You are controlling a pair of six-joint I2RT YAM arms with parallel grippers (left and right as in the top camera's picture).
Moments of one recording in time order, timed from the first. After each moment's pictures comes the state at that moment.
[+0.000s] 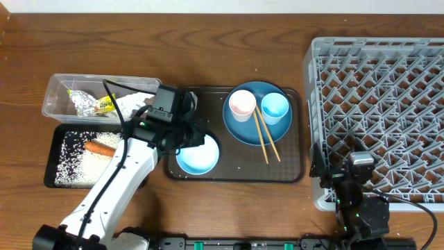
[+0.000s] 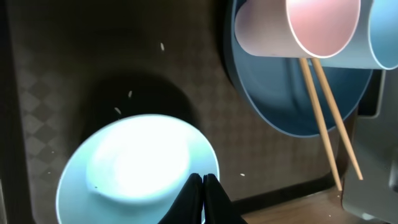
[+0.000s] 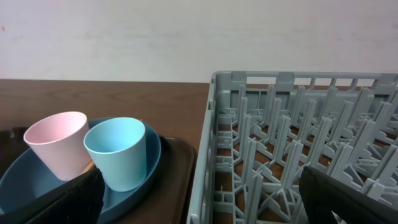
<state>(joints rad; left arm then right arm) -0.32 1.37 0.95 -0.71 0.29 -0.43 0.18 0.01 0.01 -0.07 0.05 0.06</state>
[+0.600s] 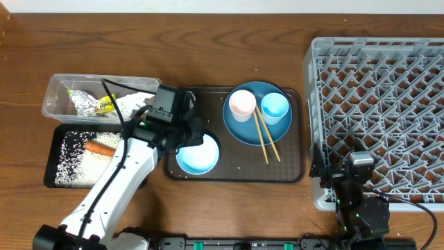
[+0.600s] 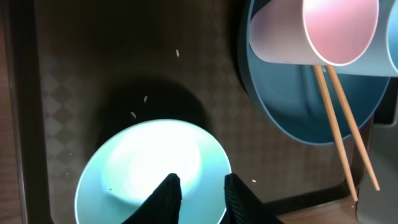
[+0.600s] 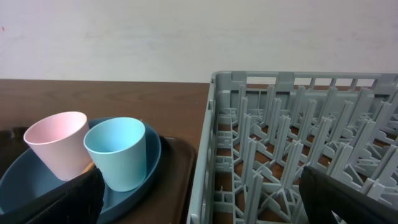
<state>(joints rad) -0.32 1.37 0.95 -0.71 0.24 -0.43 0.18 0.01 0.01 -0.07 0.05 0.06</state>
